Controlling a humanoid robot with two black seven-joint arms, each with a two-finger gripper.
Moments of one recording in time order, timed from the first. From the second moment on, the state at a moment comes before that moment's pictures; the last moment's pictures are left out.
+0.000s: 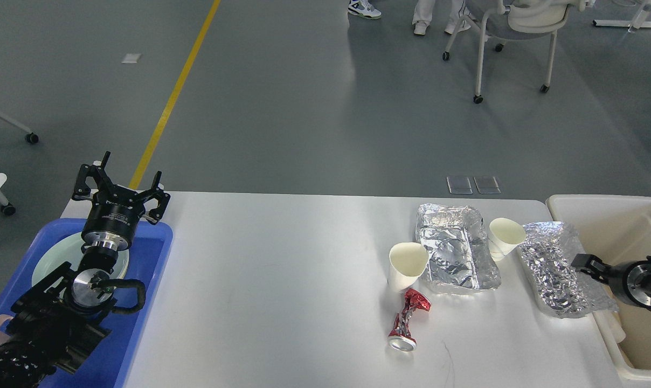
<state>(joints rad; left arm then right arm) -0.58 0.22 -0.99 -0.44 -0.13 -0.56 -0.36 1.00 -0.60 -0.88 0.65 -0.19 0.08 0.02</state>
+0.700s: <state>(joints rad) -0.58 0.22 -0.99 -0.44 -0.13 -0.56 -0.36 0.82 -0.51 -0.87 0.50 -0.19 -0.01 0.13</state>
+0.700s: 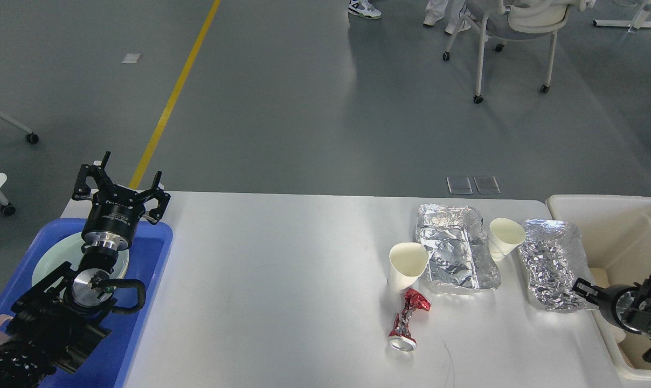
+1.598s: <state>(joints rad) -0.58 0.22 -0.99 -0.44 -0.13 -0.56 -0.36 0.99 -0.66 -0.96 0.50 -0.21 0.14 0.18</state>
